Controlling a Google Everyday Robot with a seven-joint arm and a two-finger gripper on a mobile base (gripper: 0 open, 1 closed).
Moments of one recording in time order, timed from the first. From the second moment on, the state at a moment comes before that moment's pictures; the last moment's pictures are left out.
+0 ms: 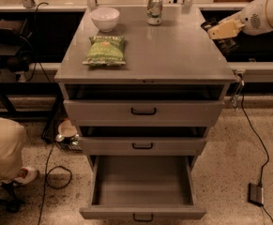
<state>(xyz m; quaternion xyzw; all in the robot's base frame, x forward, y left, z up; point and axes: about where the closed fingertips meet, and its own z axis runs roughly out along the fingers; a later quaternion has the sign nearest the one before) 0.717 -0.261 0.954 -0.34 0.81 0.12 0.46</state>
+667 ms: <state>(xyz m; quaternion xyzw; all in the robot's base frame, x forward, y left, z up) 0.709 -0.263 0.952 -0.35 0.81 0.12 0.45</state>
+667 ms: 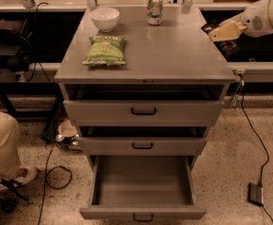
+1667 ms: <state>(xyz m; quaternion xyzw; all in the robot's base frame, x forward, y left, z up) 0.568 -0.309 0.845 -0.30 0.90 0.10 0.31</state>
